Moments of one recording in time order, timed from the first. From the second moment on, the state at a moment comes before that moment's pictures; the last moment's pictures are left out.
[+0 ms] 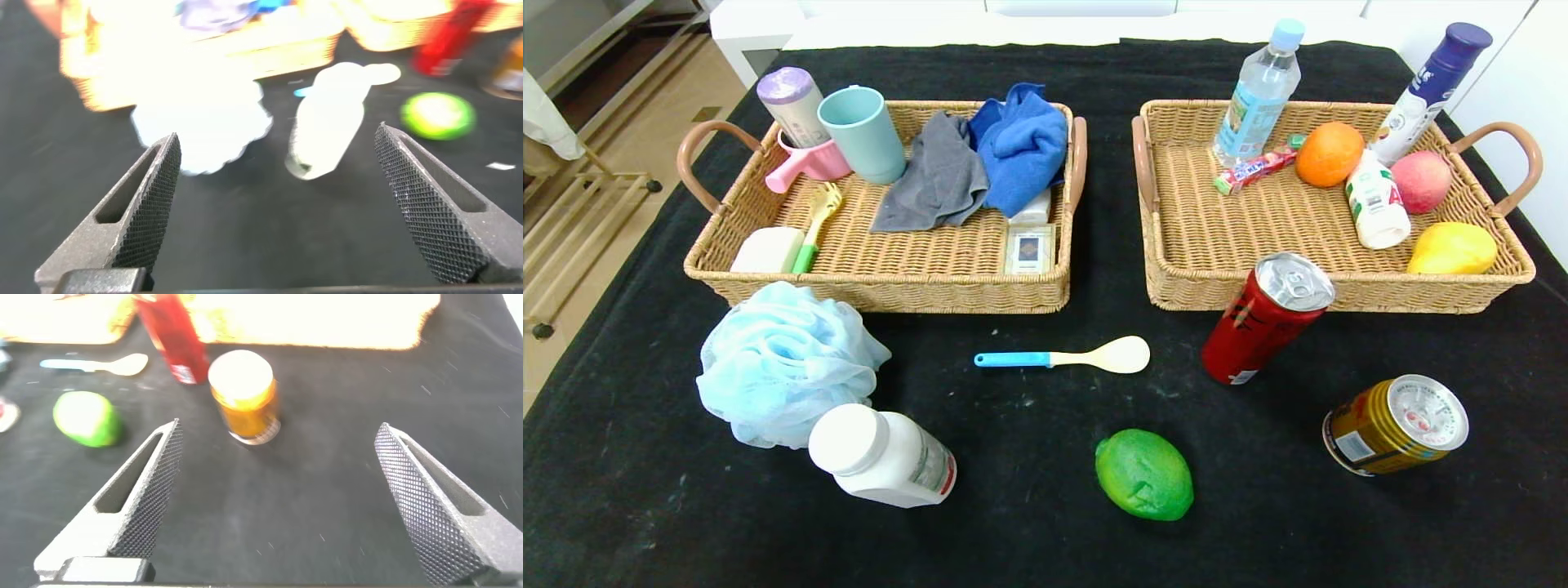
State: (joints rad) left arm -0.06 0.30 -0.31 -0.17 -0.28 0.03; right arm 0.00 0.23 -0.30 -0.05 0.21 0.09
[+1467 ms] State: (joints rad) left arm -0.40 0.89 -0.65 -0.18 -0.41 0.13; right arm 0.38 0.84 -0.61 -0.05 0.05 0.05
